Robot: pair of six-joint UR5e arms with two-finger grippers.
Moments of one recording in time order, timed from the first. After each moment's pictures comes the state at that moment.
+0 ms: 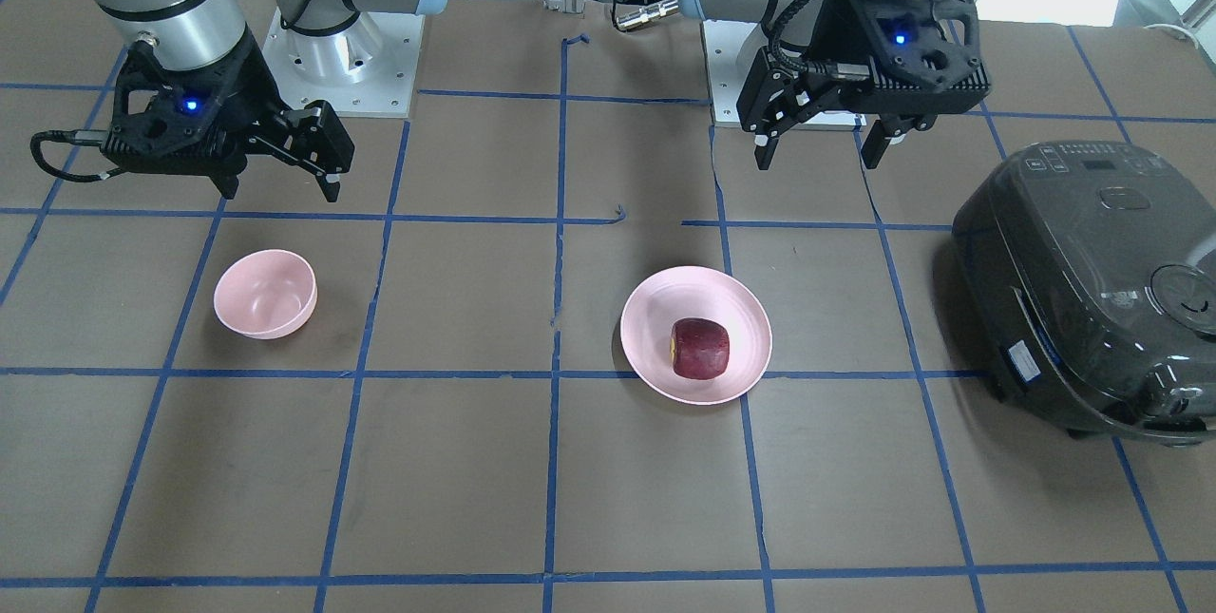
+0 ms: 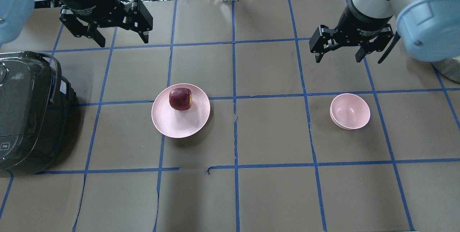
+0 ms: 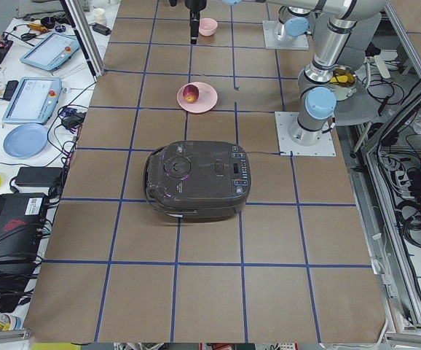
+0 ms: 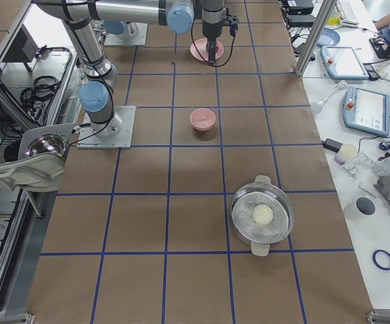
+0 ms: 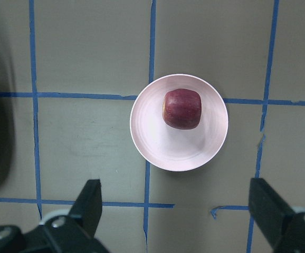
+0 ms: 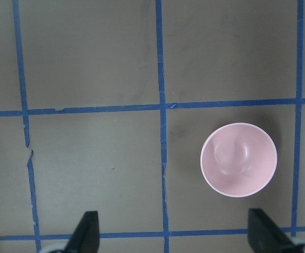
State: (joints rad) left arm -1.63 -1.58 -1.46 -1.57 1.58 -0.11; right arm 1.55 -1.59 1.66 -1.68 -1.56 0.01
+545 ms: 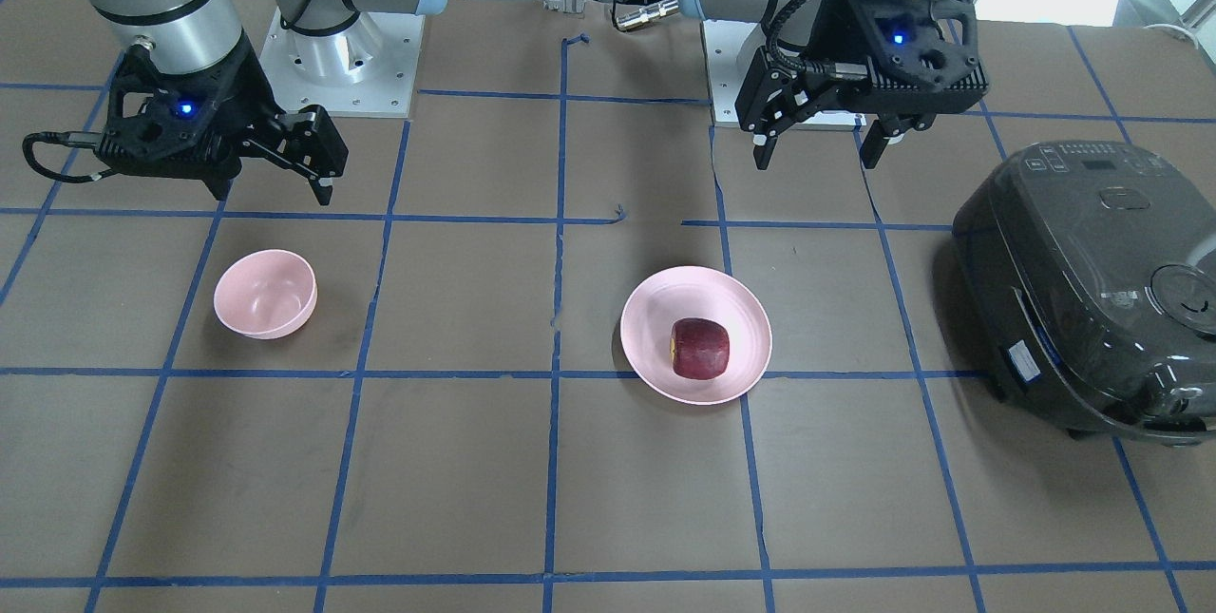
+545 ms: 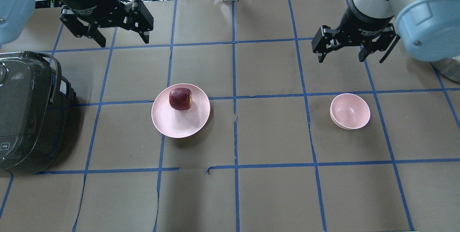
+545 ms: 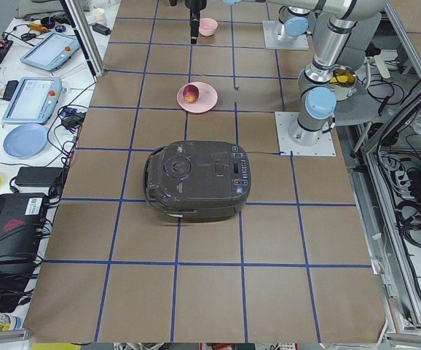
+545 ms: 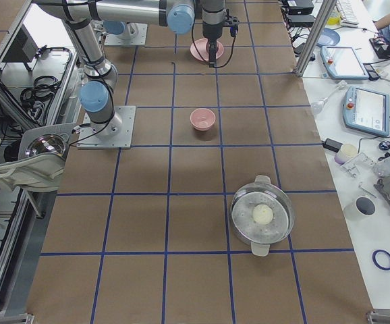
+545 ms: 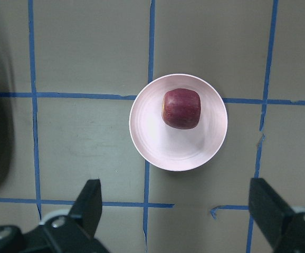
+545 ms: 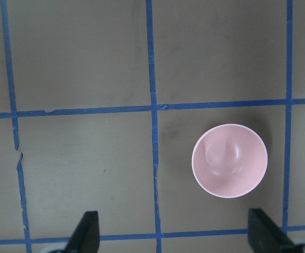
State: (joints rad) left arm -1.63 -1.58 -1.46 -1.57 1.58 -0.11; right arm 1.55 -1.59 1.67 -1.69 -1.58 0.01
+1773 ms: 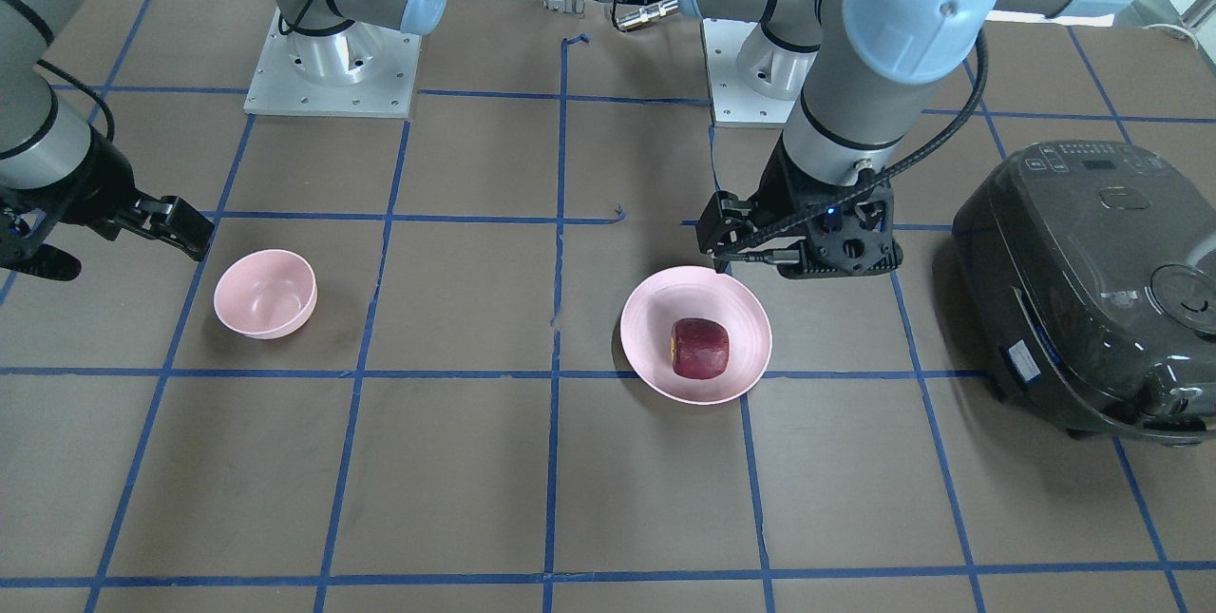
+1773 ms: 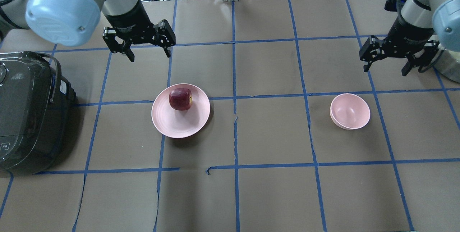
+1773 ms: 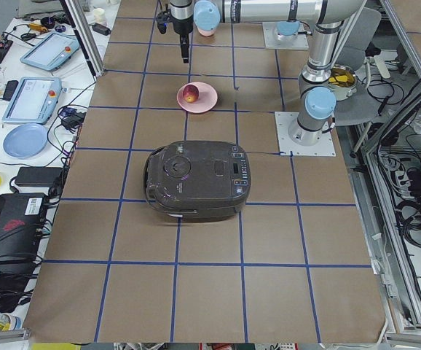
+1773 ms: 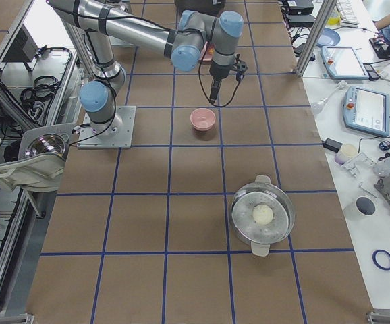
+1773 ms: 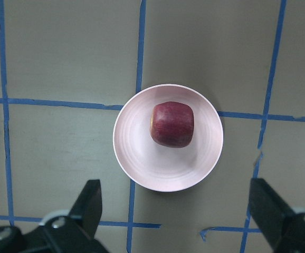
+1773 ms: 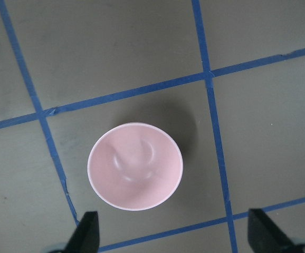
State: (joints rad) left arm -1.64 -1.75 -1.56 -1.43 1.56 -0.16; right arm 1.28 -1.47 1.74 -1.73 -1.64 -0.06
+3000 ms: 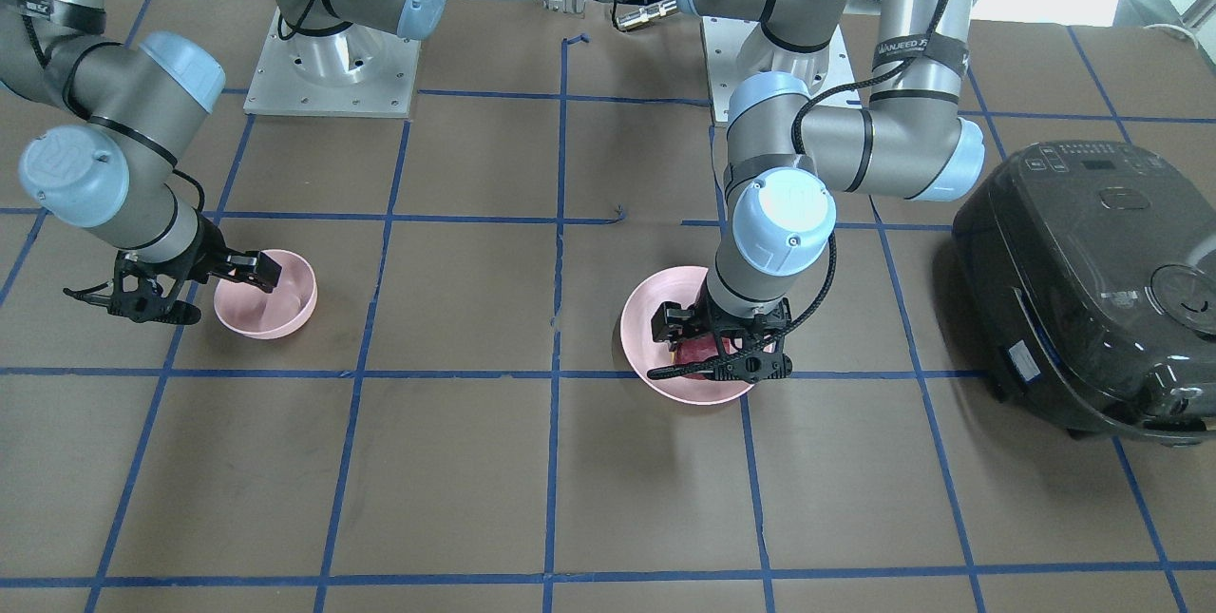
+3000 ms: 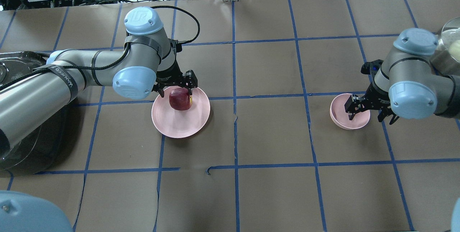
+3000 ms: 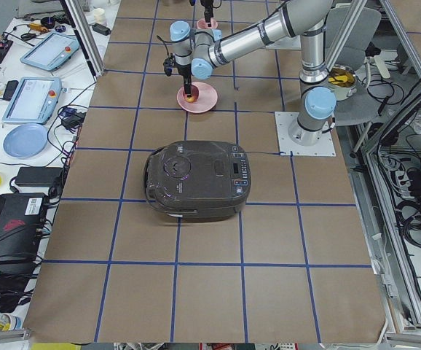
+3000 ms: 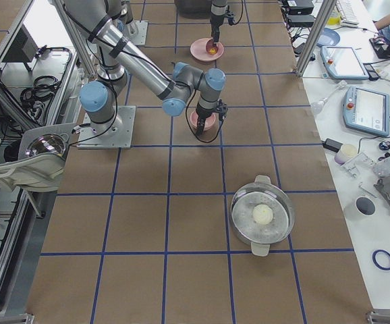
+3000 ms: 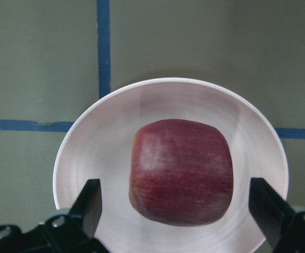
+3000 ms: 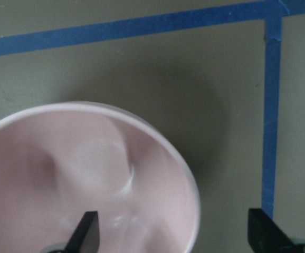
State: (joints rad) left arm -1.67 -1.94 -1.81 -1.04 1.56 -0.15; right arm 1.23 -1.35 2.09 -2.14 -1.64 -0.20
